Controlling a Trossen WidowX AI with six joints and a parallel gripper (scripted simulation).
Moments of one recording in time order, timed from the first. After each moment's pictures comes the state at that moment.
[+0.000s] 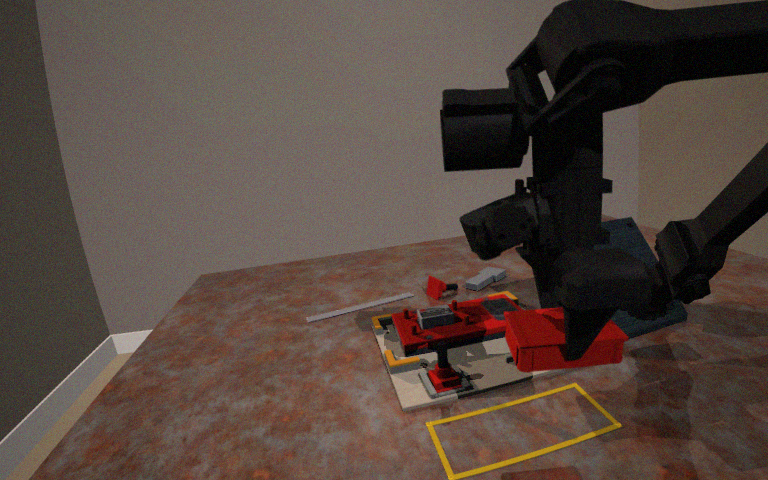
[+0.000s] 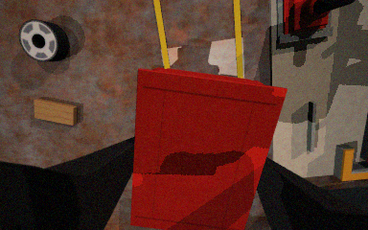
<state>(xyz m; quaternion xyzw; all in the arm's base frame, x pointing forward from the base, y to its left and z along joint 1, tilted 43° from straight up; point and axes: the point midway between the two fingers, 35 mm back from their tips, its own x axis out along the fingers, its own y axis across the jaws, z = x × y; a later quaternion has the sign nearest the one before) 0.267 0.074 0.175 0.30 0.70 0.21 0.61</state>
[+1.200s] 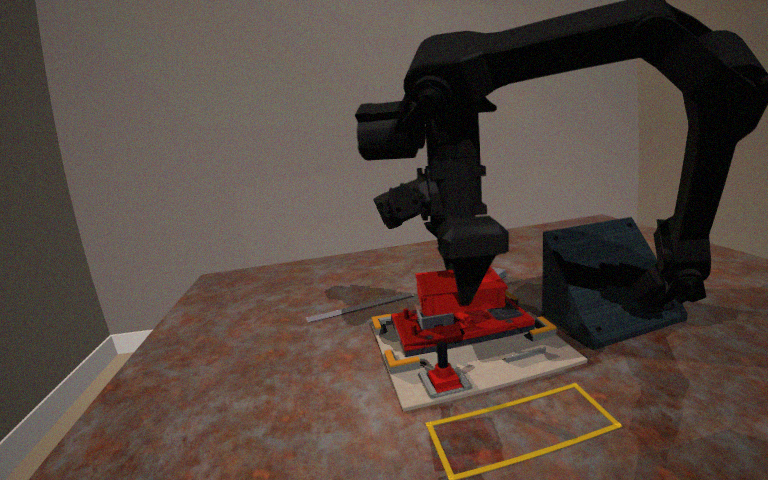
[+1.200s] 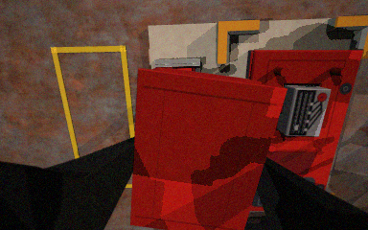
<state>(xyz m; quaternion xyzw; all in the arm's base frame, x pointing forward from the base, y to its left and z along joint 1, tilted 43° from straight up) 0.333 -0.020 0.093 0.26 0.69 0.24 0.64</state>
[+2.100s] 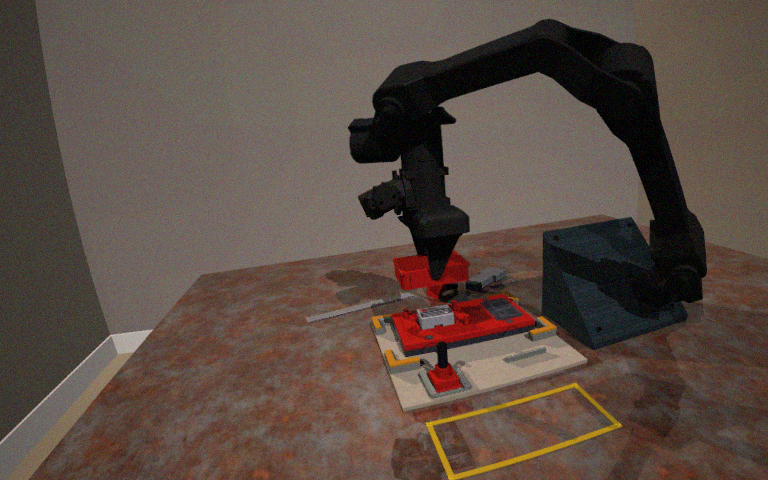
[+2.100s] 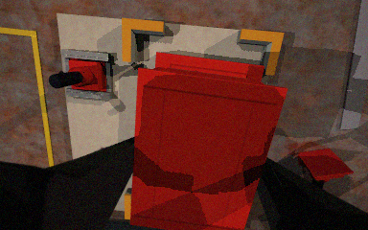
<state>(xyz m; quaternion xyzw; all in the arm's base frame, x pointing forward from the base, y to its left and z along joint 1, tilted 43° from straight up) 0.349 -0.093 0.017 0.22 0.67 0.29 0.65</state>
